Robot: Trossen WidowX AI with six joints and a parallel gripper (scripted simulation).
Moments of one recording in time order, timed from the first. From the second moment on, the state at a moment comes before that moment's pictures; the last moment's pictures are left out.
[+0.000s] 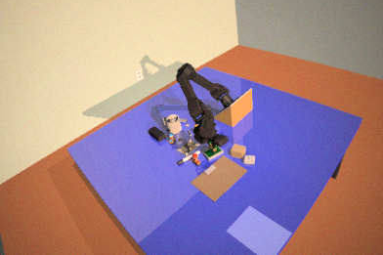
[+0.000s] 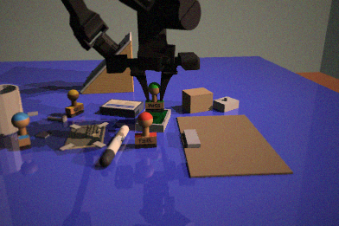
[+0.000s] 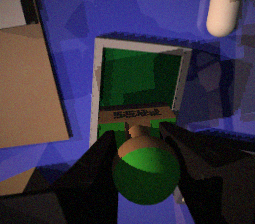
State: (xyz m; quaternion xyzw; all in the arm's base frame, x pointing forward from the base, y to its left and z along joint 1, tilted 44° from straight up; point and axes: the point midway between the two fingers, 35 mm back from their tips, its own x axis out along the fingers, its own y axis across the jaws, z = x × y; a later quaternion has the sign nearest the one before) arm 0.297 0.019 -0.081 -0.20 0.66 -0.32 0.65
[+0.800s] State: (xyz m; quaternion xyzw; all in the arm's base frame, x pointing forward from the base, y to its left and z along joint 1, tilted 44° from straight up) arm 0.294 0.010 -0.088 -0.20 0.66 -0.32 0.65
